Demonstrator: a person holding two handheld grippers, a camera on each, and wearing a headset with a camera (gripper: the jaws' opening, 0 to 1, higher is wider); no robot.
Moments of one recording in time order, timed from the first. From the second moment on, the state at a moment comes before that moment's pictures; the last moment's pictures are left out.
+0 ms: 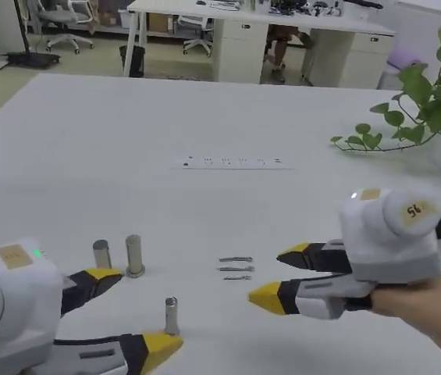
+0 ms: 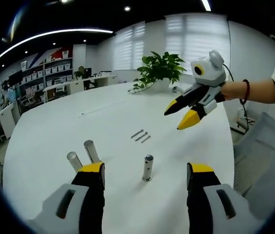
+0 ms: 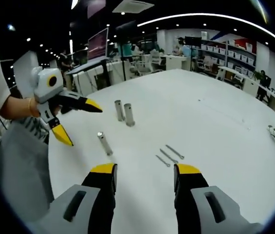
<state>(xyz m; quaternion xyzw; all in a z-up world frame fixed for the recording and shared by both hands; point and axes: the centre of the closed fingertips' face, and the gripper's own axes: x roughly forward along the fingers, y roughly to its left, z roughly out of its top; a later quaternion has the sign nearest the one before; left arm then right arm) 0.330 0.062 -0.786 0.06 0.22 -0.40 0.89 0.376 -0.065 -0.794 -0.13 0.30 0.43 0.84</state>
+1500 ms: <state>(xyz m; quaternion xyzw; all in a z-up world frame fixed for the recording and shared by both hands) 0.316 0.098 -0.785 0.09 0.24 -0.34 0.91 0.418 -0.056 -0.867 -0.29 0.38 0.52 0.71</state>
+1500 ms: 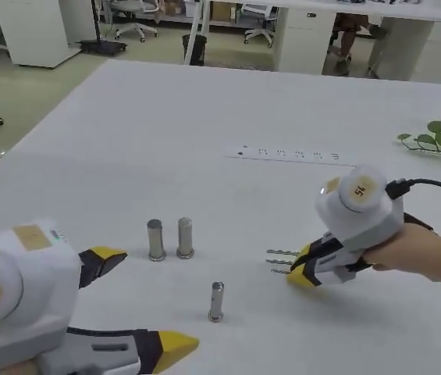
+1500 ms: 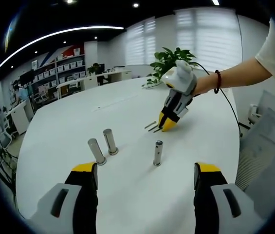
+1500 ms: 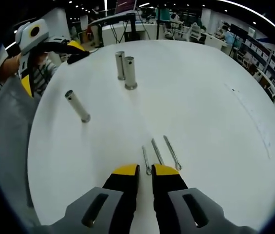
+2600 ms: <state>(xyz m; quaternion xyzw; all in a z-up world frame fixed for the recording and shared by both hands) 0.310 0.101 -0.791 0.09 0.25 -0.34 0.90 0.422 -0.053 -0.867 -0.35 0.37 0.52 0.69</state>
